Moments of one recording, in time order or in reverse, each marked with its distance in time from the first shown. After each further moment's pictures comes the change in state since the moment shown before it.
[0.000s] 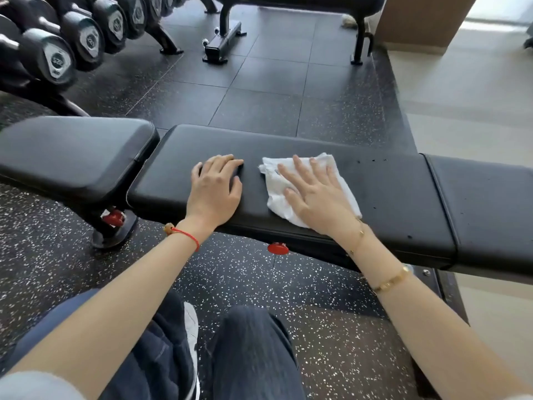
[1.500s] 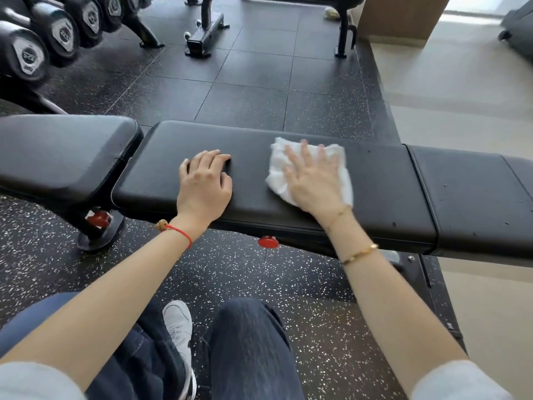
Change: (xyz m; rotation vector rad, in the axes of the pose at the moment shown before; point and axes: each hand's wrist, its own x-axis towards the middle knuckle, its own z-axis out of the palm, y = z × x) left_hand -0.002 0.007 0.001 0.043 -0.002 -0.038; right_hand 0.016 0.003 -0.002 -0.079 0.009 0.275
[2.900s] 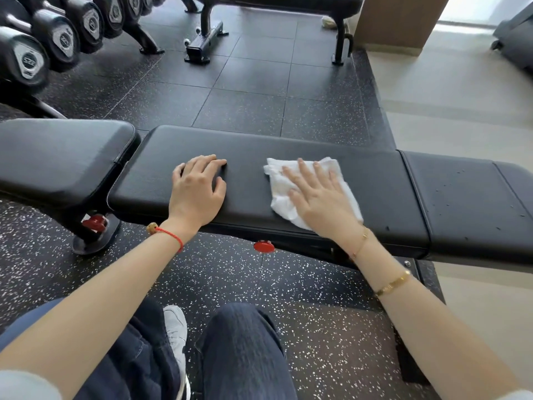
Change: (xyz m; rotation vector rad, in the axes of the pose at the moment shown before) left_hand -0.001 -0.005 -0.003 0.004 0.013 0.030; right_hand -0.034 0.033 0.000 0.044 -0.014 -0.182
